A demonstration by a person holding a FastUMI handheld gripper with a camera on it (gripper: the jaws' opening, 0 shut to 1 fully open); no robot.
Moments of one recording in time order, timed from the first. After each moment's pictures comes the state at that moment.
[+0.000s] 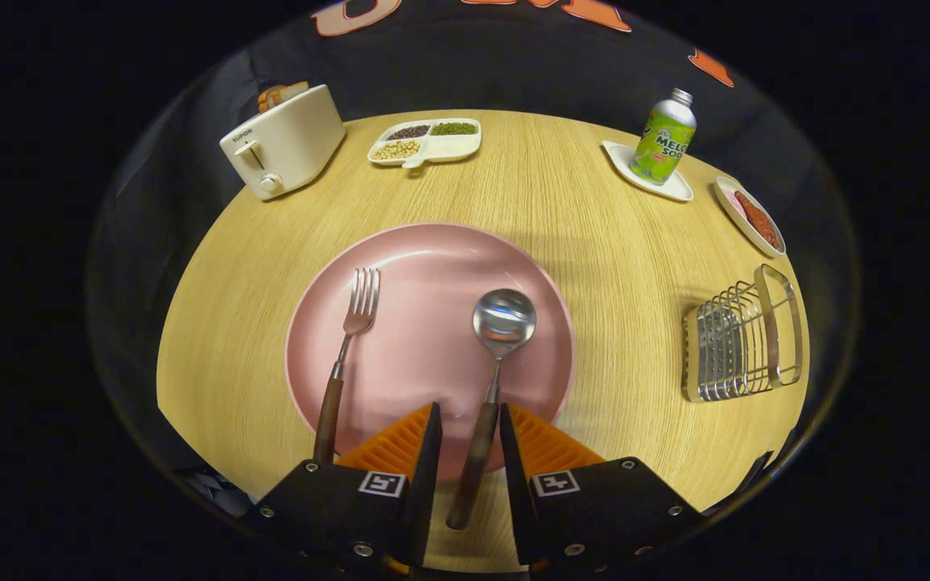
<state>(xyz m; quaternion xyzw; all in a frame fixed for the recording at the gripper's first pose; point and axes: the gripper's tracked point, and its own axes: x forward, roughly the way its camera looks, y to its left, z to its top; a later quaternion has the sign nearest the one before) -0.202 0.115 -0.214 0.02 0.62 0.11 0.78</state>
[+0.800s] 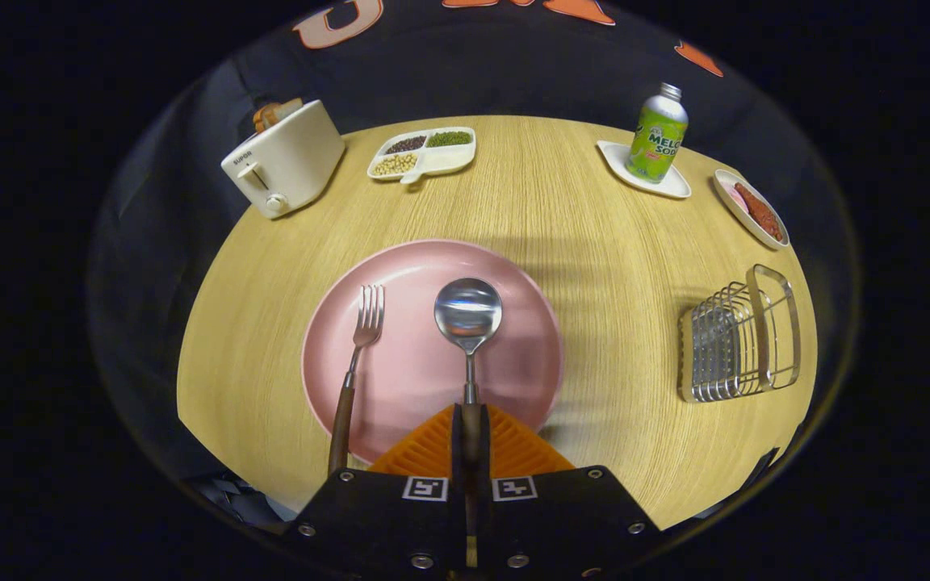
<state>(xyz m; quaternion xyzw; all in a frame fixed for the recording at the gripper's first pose) -0.192 0.105 -0.178 0.06 0.60 0.12 0.79</state>
